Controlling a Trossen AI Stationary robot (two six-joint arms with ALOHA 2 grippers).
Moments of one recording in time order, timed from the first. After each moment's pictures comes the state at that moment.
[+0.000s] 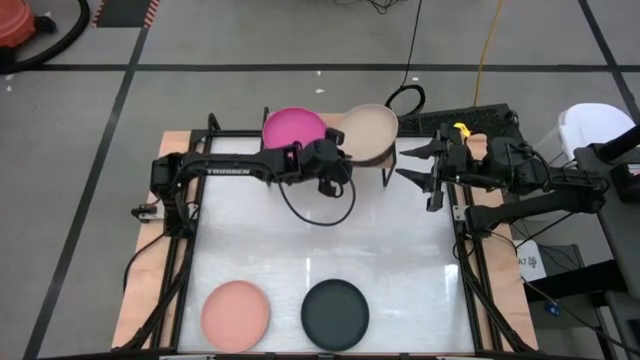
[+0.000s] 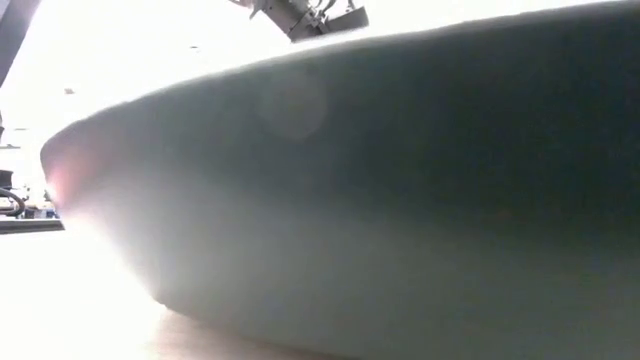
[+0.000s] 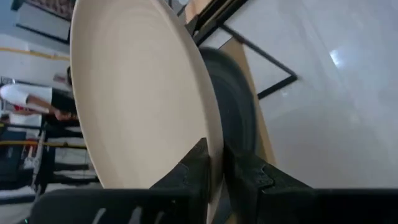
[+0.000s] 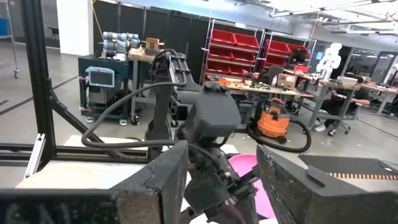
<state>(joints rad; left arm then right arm) 0.16 1.84 1.56 -0.26 -0.34 0.87 0.02 0.79 1.04 -0.23 0.18 -0.14</state>
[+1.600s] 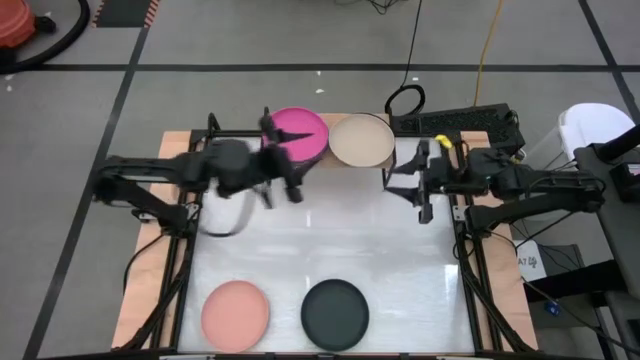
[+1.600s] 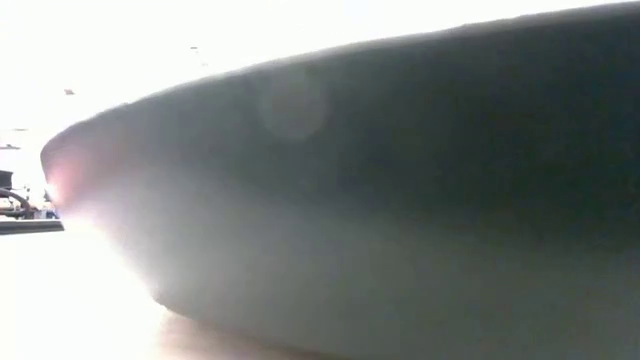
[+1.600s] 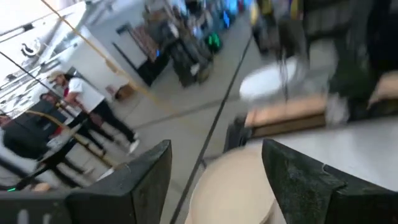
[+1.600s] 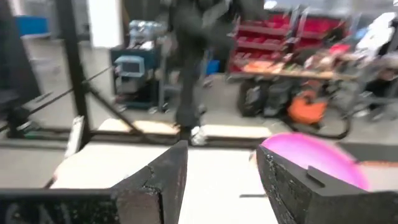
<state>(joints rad) -0.08 1.43 1.56 -0.26 -0.57 0.51 0.02 0.81 0.92 -0.16 0.08 -0.07</state>
